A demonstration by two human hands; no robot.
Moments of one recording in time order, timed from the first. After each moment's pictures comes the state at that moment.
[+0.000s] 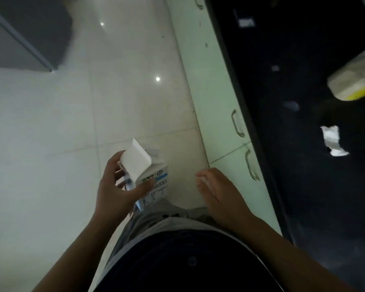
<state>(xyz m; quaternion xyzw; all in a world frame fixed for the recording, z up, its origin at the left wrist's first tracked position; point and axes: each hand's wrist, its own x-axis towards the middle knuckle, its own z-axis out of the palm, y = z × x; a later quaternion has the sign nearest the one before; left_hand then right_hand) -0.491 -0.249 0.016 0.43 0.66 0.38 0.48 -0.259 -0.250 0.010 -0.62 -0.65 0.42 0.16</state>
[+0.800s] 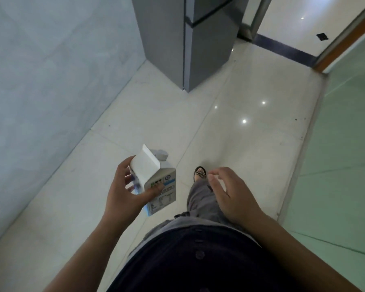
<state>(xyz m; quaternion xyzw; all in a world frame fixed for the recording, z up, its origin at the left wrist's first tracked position) -0.872 -0.076 0.013 0.18 0.80 0.49 0.30 -0.698 0.091 0.002 -0.36 -0.83 0.43 0.04</state>
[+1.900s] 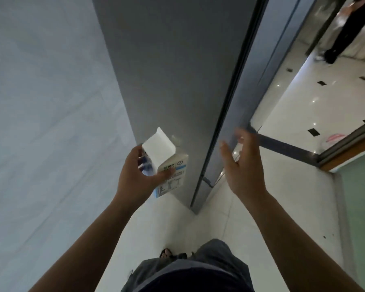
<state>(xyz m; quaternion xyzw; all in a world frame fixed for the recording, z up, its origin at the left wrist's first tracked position) -1.443 0.434 0.101 0.30 0.75 0.54 0.23 -1.282 0.577 0.113 -0.41 -0.78 0.31 0.36</state>
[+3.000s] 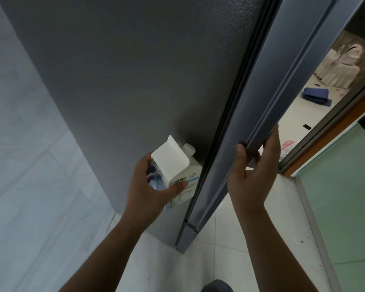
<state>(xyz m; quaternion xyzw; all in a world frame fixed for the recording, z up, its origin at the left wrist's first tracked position) -1.495 0.574 0.142 0.43 0.64 0.57 0.29 -1.339 0.676 0.157 -0.42 -0.65 0.09 0.63</state>
